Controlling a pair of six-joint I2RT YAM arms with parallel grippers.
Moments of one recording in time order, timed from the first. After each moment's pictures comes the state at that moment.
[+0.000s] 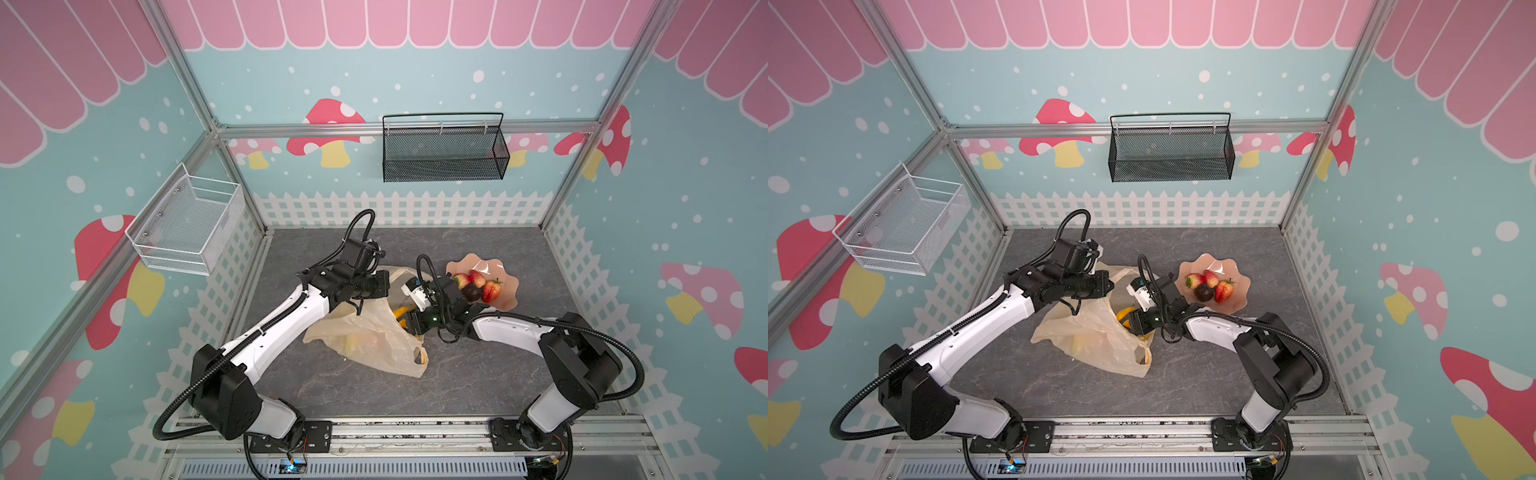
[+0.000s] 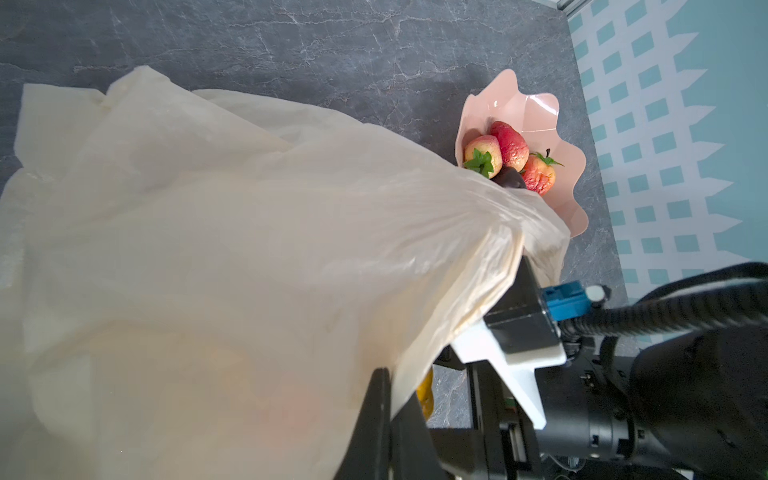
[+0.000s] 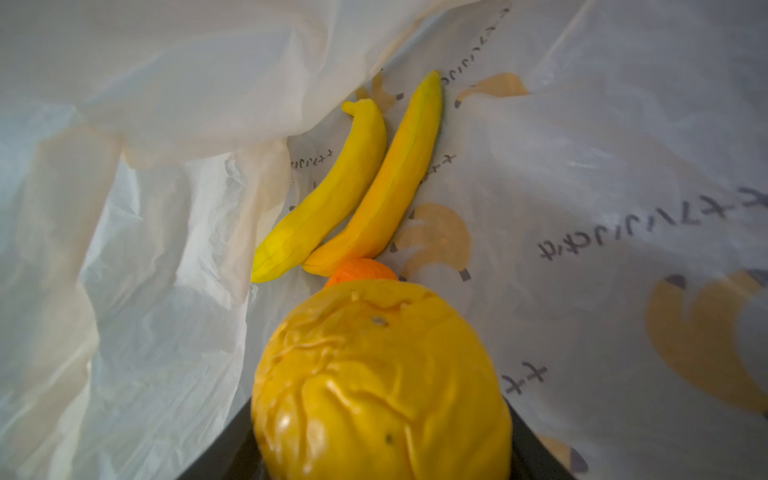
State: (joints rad) left arm -0.55 1.46 1.29 -0.66 0.18 -0.54; right arm 0.69 1.66 0.89 0.05 -0.52 0.30
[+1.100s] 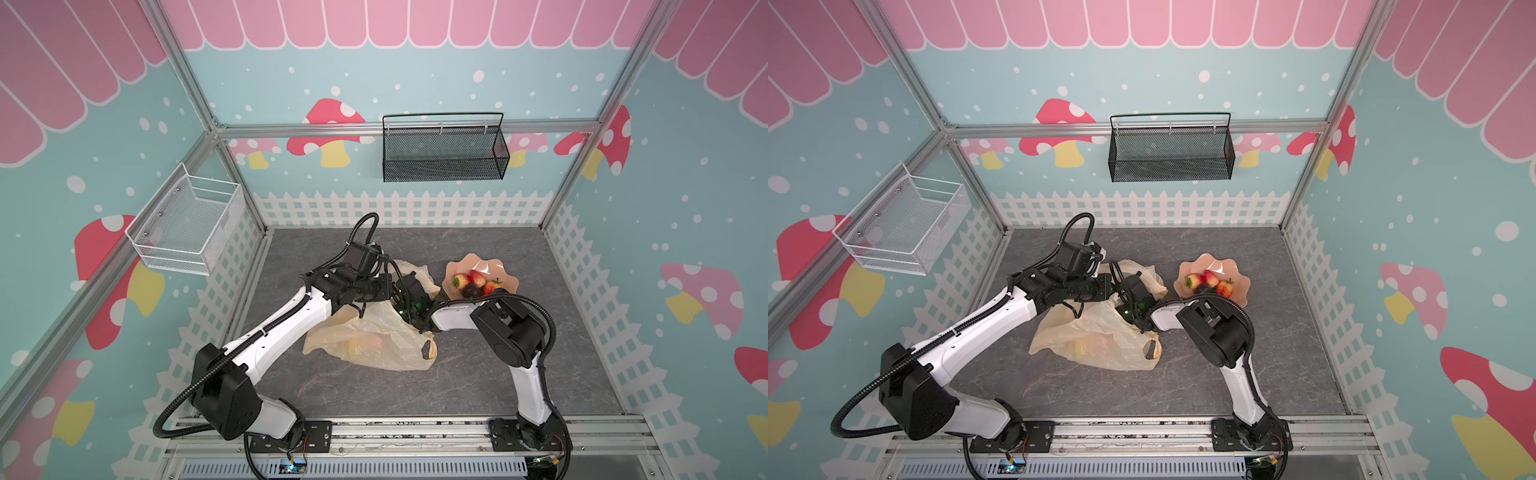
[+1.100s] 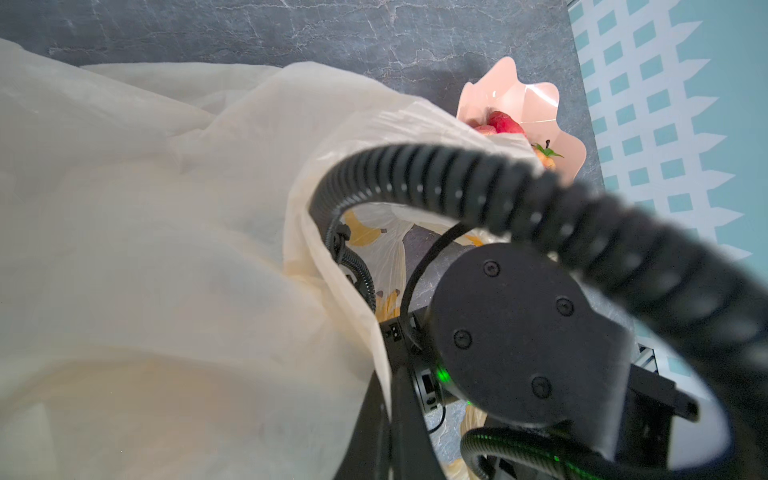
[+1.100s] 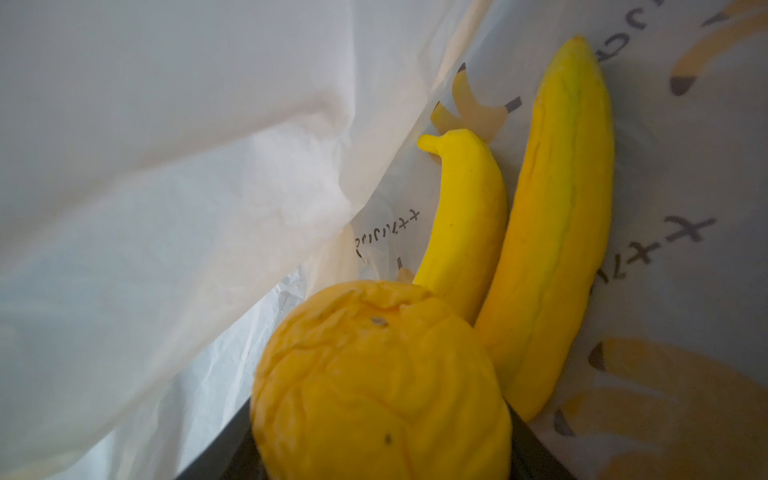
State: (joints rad) left arm -0.58 1.46 1.27 -0.64 0.17 -0.56; right arm 0.76 2.09 1.16 0.39 -0.83 0.71
